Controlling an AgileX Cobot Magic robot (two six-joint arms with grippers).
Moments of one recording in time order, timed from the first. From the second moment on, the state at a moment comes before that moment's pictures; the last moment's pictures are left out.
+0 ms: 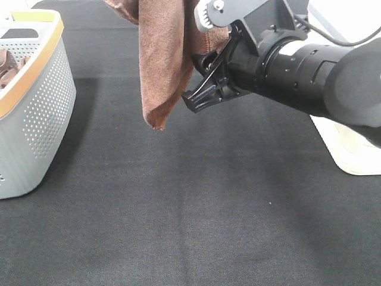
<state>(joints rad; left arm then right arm) -0.47 1.46 -1.52 -1.64 0.51 0.94 0.81 1.49 -0.74 0.82 -0.56 -0.98</state>
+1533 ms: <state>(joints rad) -0.47 1.50 -1.52 -0.38 0.54 0.16 0.66 1.39 -0.77 0.98 0.24 -0.91</state>
